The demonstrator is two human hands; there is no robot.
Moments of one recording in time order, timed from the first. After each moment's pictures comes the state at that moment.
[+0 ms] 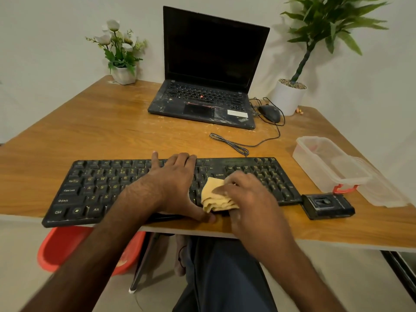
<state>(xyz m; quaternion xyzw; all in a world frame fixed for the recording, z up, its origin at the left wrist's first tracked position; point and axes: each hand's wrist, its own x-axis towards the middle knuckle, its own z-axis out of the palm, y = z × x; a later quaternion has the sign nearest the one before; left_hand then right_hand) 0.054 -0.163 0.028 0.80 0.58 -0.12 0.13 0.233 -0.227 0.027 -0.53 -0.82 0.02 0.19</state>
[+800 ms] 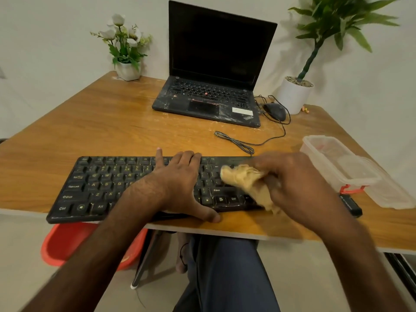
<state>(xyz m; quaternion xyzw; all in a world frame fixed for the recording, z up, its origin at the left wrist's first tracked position) 0.052 -0.163 0.023 0.80 0.58 -0.11 0.13 0.265 -0.207 0.086 -0.48 -0.84 0.12 0.22</state>
